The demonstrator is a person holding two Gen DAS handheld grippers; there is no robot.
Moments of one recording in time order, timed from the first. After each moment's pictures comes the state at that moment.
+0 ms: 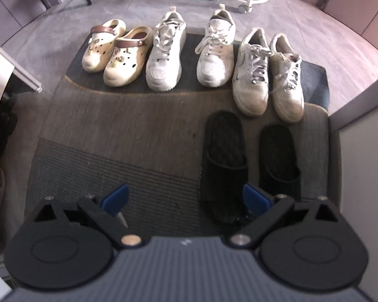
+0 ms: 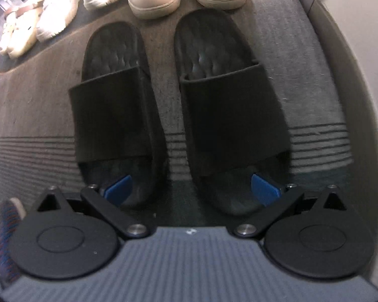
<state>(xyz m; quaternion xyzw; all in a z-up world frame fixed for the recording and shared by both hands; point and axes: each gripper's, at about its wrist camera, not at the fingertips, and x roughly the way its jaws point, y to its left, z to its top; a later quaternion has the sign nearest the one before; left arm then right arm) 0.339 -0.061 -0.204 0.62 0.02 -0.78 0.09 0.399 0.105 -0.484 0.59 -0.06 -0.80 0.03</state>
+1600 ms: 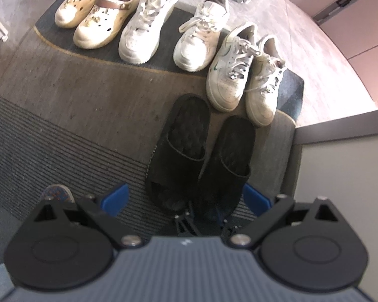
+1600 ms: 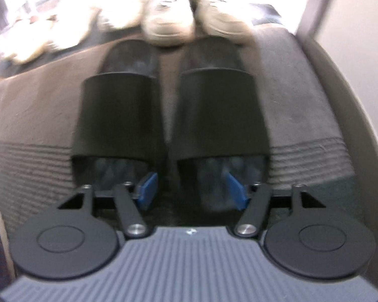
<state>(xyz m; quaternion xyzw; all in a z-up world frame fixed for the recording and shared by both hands) 0.311 -0.090 -0.214 0.65 0.16 -0.74 0.03 0.430 0.057 -0.477 0.49 -0.02 -0.87 0.03</state>
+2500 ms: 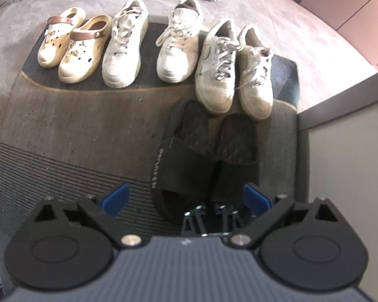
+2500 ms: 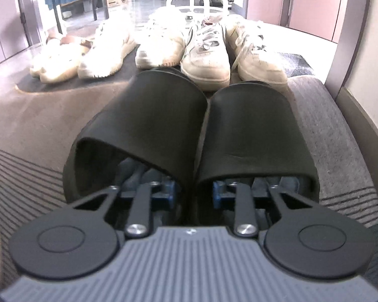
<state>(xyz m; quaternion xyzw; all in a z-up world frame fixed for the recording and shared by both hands) 0.297 -0.050 -0.219 0.65 0.07 -0.75 0.02 0.413 0.030 -0.466 0.40 0.00 -0.92 0.05</state>
